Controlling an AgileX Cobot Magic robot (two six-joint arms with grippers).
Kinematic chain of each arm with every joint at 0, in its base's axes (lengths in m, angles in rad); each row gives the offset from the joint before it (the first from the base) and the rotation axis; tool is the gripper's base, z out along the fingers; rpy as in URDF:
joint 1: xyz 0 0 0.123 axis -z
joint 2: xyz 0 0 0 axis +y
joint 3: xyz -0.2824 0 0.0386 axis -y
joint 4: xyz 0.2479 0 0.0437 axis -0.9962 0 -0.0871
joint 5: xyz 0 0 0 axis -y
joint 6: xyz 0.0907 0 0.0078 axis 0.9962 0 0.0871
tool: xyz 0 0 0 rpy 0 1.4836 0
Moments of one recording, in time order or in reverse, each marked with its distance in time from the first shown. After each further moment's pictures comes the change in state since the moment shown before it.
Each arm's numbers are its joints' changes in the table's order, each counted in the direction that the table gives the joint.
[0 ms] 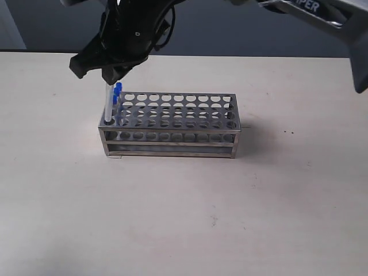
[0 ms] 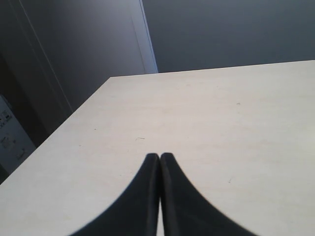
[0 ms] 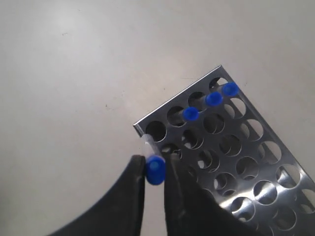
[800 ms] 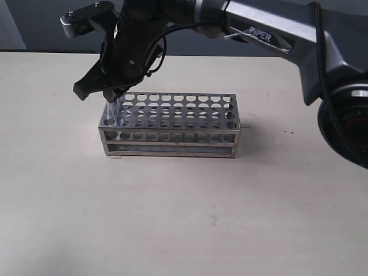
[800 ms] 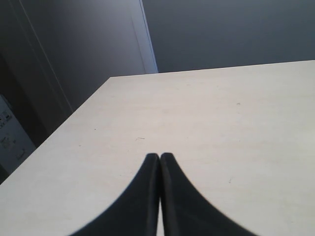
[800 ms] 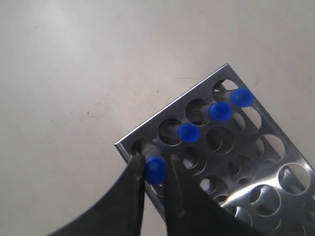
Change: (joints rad) left arm 0.000 0.000 0.000 0.000 0.000 0.000; right arm 0.000 0.118 0.007 -0.001 0.082 -0.003
